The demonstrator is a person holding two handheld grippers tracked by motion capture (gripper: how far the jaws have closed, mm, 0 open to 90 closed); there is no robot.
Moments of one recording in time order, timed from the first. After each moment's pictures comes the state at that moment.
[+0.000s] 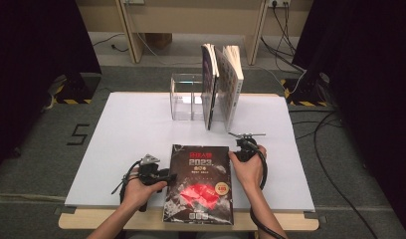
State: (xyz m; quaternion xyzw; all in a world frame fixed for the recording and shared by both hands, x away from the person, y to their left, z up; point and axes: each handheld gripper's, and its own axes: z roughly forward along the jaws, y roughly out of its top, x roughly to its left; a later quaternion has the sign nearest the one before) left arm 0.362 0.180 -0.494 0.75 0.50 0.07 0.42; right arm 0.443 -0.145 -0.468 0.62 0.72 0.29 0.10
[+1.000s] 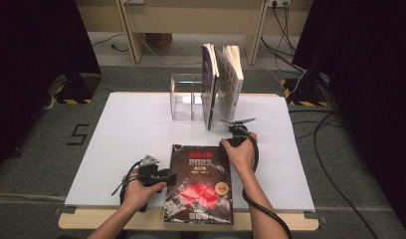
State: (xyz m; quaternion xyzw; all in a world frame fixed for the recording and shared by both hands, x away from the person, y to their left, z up) left arm 0.361 0.182 -0.496 0.75 0.49 0.08 0.43; right arm 0.496 -0.124 -0.466 0.61 0.74 0.28 0.06
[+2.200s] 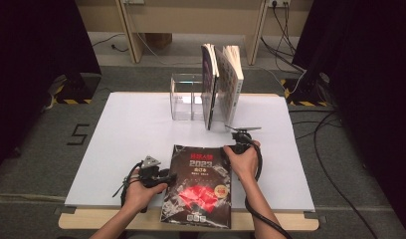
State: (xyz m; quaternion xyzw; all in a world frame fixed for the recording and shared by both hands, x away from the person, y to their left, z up) left arm 0.358 0.178 -0.497 0.75 0.49 0.10 0.42; right arm 0.467 -0.132 -0.468 0.63 0.71 0.31 0.04
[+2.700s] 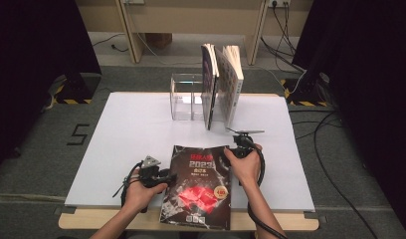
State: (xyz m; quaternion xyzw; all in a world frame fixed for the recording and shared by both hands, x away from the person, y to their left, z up) left arm 0.358 0.178 -0.497 0.75 0.49 0.10 0.42; right arm 0.445 -0.133 -0.454 0.62 0.71 0.33 0.02
